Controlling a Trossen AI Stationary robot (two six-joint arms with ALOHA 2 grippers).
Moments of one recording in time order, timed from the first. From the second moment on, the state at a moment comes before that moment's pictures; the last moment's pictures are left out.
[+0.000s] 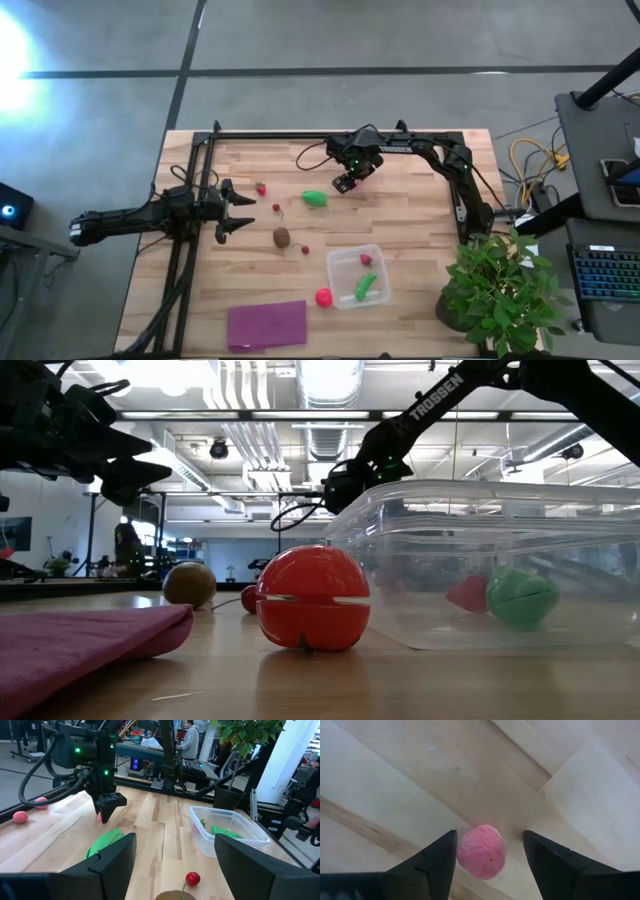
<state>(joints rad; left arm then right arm) 0.14 0.11 0.03 -0.02 0.10 -0.18 -0.45 2.16 1.61 -0.99 -0.02 0.40</state>
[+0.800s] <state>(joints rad) 0.14 0.11 0.03 -0.02 0.10 -0.18 -0.45 2.16 1.61 -0.99 -0.05 0.41</state>
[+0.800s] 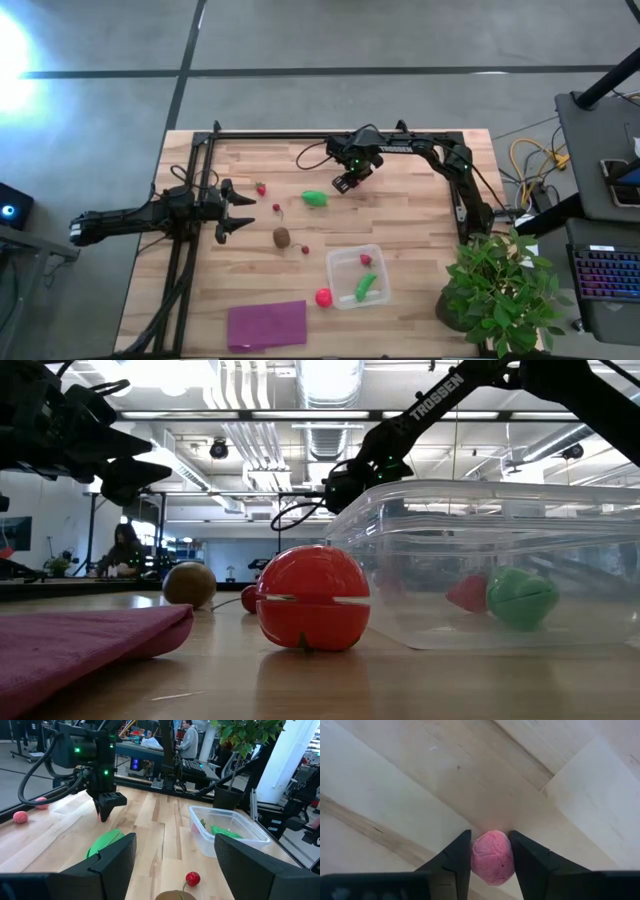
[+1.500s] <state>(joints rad) 0.14 0.11 0.03 -0.02 0.10 -0.18 -0.05 1.77 1.61 -1.09 -0.27 0.29</state>
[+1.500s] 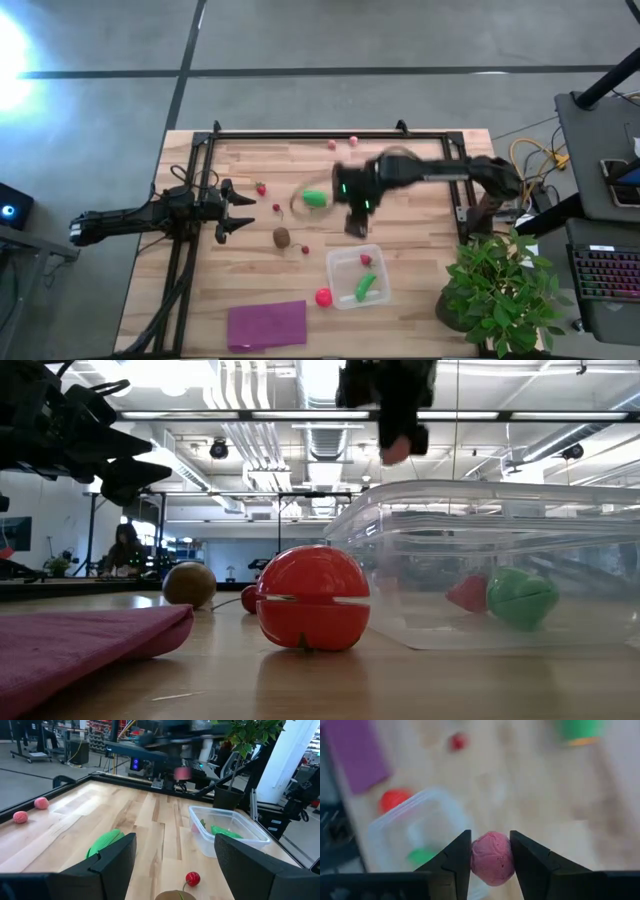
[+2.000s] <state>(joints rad) 0.14 0.11 0.03 -0.02 0.10 -0.18 0.20 2.02 1.59 -0.90 -0.26 0.50</state>
